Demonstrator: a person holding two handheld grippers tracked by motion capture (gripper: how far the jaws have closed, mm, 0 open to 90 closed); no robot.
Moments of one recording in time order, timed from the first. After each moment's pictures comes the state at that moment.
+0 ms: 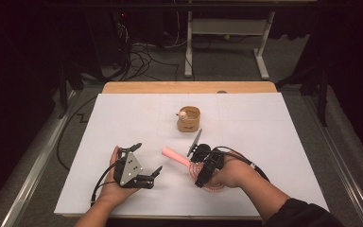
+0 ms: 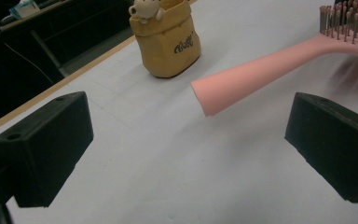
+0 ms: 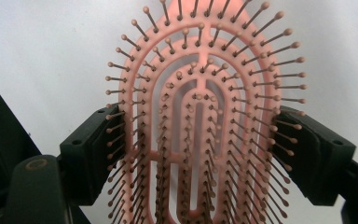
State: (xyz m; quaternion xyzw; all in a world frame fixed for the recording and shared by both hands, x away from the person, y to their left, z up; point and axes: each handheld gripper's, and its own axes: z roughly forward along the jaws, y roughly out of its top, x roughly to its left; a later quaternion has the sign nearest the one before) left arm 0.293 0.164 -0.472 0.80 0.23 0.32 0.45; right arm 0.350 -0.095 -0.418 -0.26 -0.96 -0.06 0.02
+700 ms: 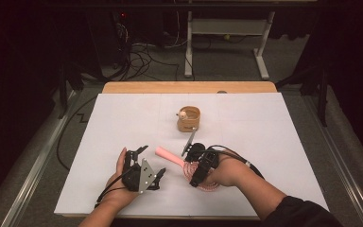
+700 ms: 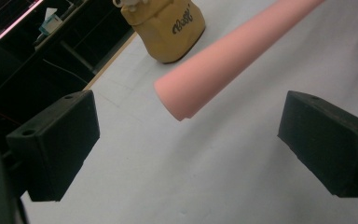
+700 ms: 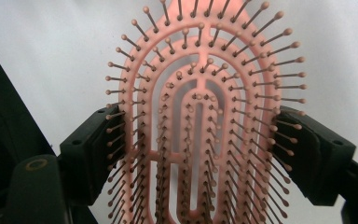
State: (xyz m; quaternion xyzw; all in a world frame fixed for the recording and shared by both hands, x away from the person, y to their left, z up) left arm 0.285 0.138 -0.482 0.82 0.18 0.41 0.34; right arm 0.349 -0.081 -0.412 -0.24 -0.97 -0.07 0.02
